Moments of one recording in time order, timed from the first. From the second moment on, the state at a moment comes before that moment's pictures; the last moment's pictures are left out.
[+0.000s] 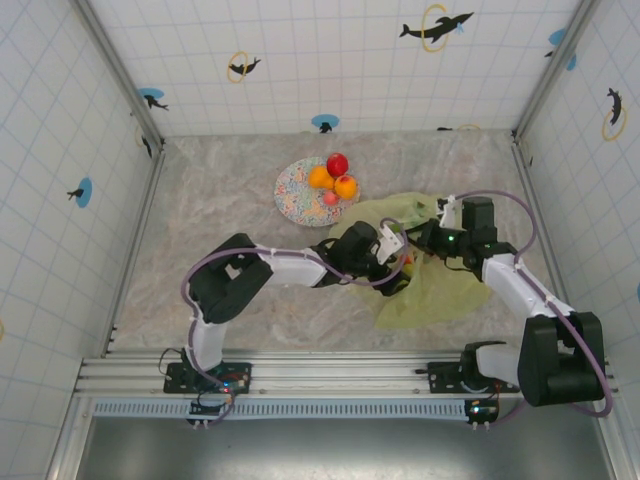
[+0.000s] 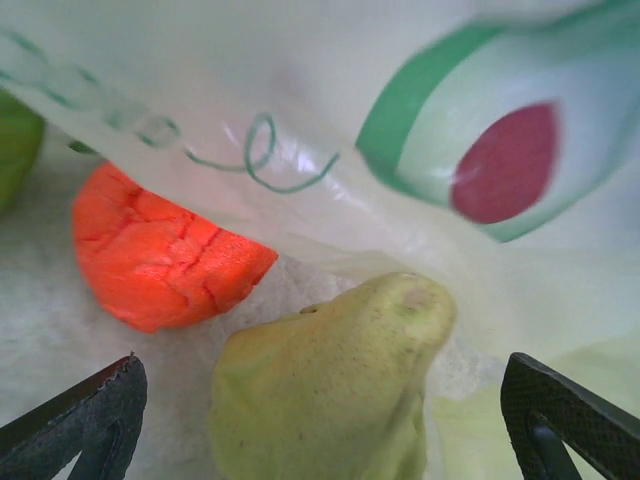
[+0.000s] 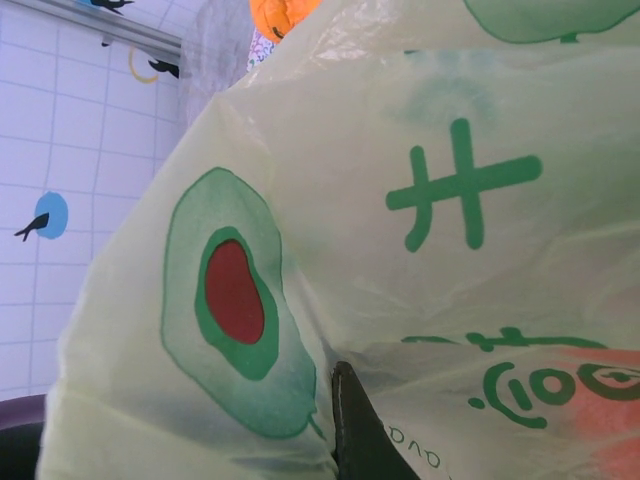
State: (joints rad) left arm -1.00 1.98 1.11 0.27 0.43 -0.13; right arm 0.12 1.22 0.64 -0.16 -0.74 0.63
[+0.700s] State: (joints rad) left arm -0.99 1.72 0.86 0.08 0.08 -0.16; right arm 0.11 1.24 0.64 -0.17 -0.74 0.61
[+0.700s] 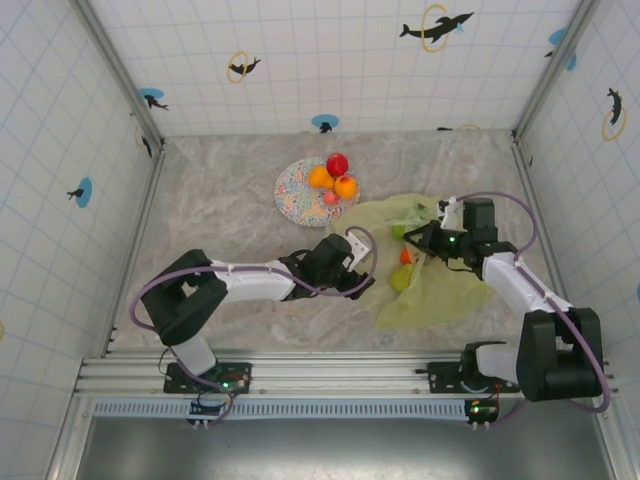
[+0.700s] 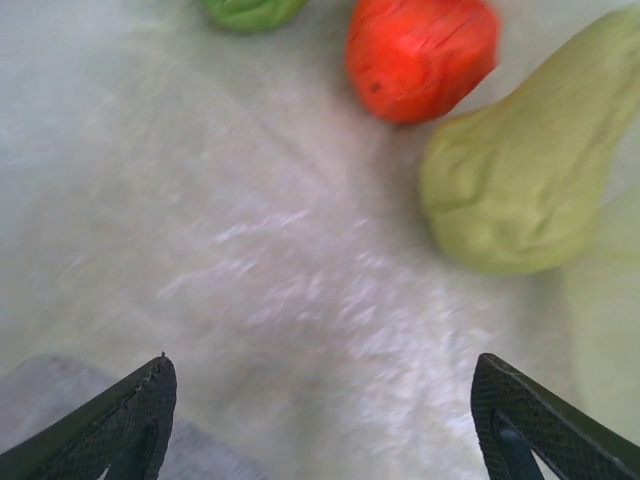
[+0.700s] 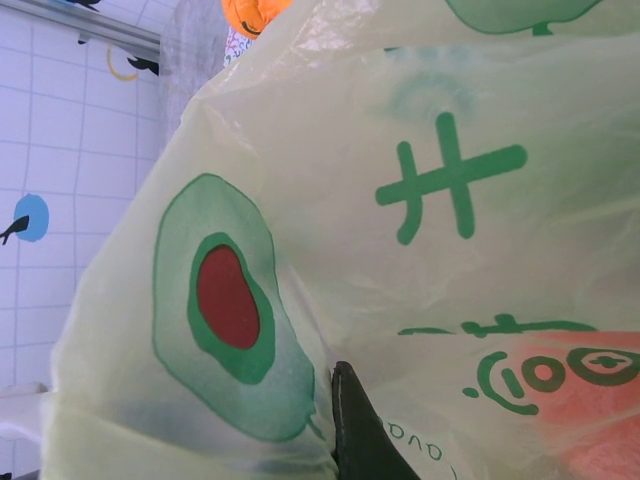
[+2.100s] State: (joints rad) left arm -1.07 1.85 1.00 -0.06 -0.11 -0.07; right arm 0.11 1.25 0.64 -0.19 -0.71 0.57
